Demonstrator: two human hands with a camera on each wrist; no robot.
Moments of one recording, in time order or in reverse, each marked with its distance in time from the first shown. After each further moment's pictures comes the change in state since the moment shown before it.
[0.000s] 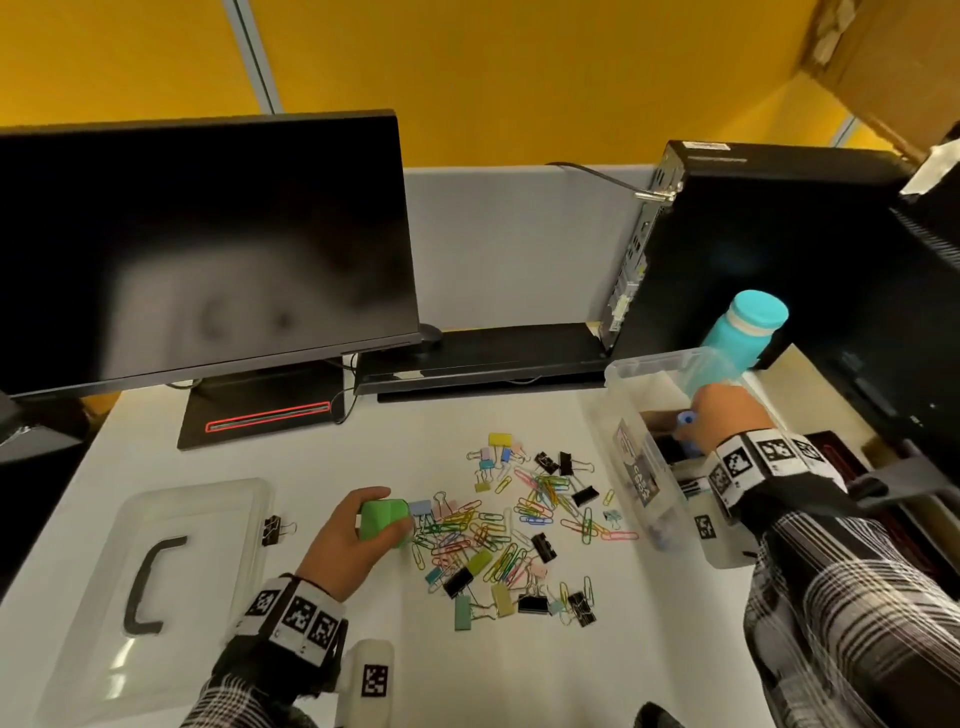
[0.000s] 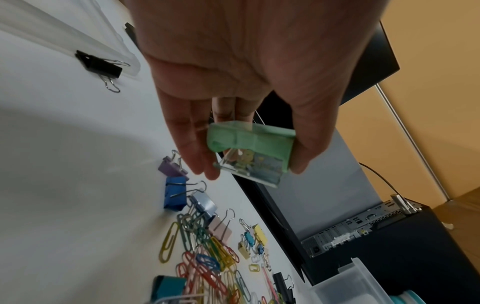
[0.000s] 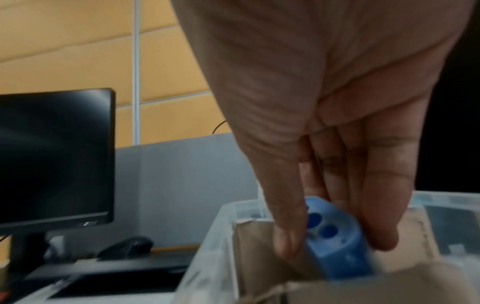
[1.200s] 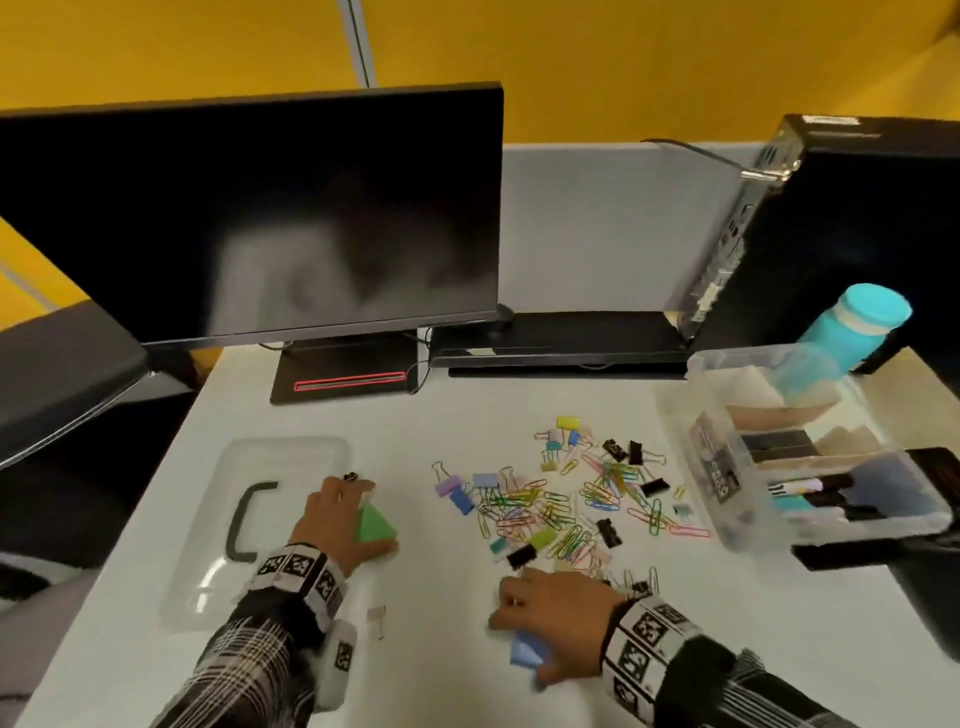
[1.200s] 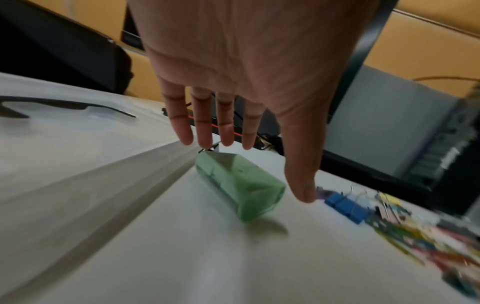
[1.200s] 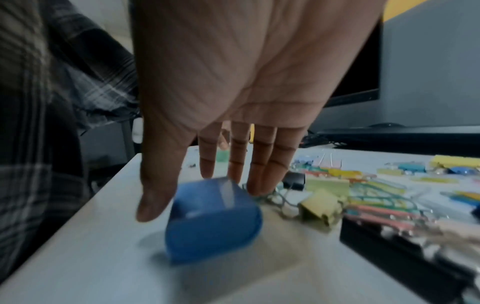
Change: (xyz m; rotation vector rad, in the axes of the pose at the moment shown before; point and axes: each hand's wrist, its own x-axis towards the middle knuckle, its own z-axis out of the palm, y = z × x) left_hand -0.009 -0.060 -0.065 0.779 0.043 -0.139; right_hand -0.174 -0.128 0.145 -0.303 -0.510 -1.355
